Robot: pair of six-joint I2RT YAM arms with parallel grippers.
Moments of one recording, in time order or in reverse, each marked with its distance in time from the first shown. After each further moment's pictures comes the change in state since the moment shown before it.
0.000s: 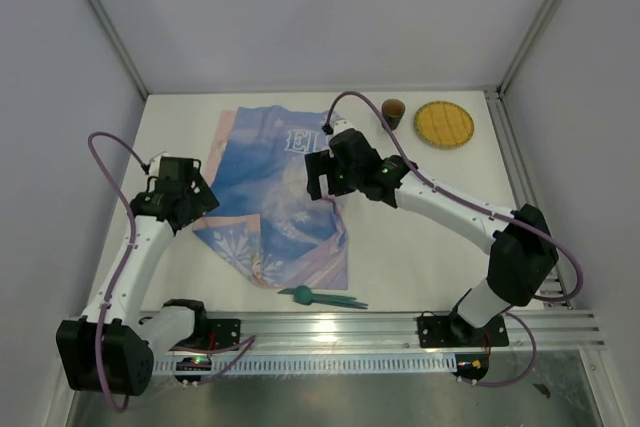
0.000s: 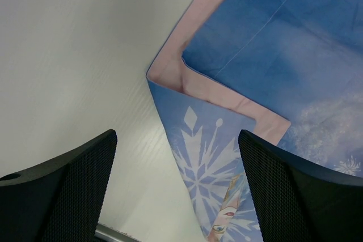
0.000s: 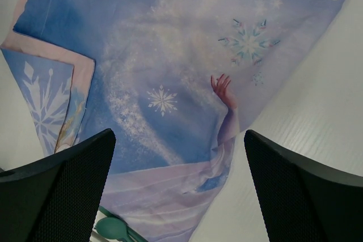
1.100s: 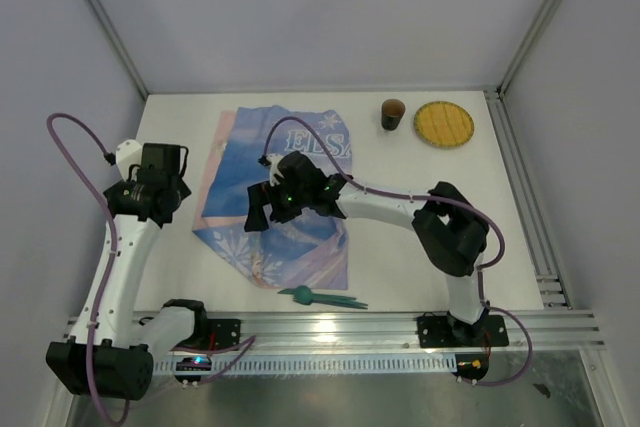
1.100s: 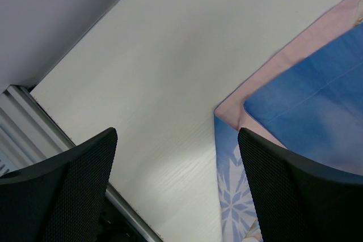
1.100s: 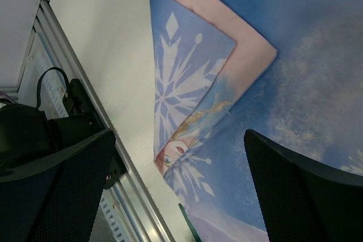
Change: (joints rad) left arm 0.000 -0.022 0.245 -0.248 -0.347 -0.058; right arm 0.148 0.349 0.094 0.326 -0.467 0.118
